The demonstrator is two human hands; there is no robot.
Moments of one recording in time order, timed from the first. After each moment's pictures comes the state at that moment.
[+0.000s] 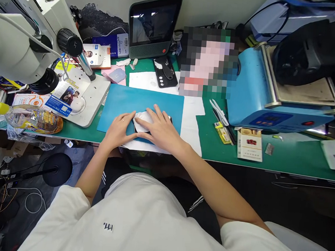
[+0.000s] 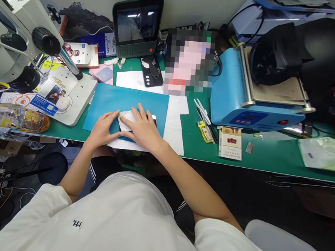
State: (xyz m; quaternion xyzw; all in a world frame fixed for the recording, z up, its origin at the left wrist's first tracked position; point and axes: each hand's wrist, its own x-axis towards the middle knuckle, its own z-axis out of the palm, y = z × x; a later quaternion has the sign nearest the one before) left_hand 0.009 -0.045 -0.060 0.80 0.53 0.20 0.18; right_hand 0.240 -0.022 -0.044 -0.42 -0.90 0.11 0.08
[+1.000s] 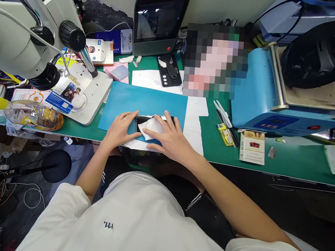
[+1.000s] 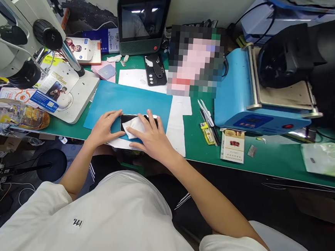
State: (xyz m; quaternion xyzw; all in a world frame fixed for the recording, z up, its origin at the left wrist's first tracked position) left_hand 0.010 -0.047 -0.058 0.80 0.52 0.21 0.20; right_hand 0.265 -0.044 -0.052 -0.37 -0.92 0.09 0.09
